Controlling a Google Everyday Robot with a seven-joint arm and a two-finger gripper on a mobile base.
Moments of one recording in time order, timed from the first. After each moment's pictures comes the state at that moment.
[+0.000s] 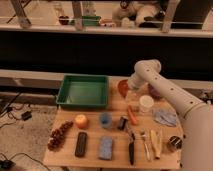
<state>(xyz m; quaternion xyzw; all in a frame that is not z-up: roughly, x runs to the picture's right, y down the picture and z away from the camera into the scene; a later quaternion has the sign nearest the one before) 0.151 0.015 0.904 -0.24 -0.11 0.11 0.96</state>
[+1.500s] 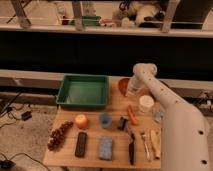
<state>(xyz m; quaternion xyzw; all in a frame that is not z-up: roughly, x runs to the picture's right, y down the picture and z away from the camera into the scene) 0.167 0.030 0.972 -0.28 -0.09 0.13 0.95</state>
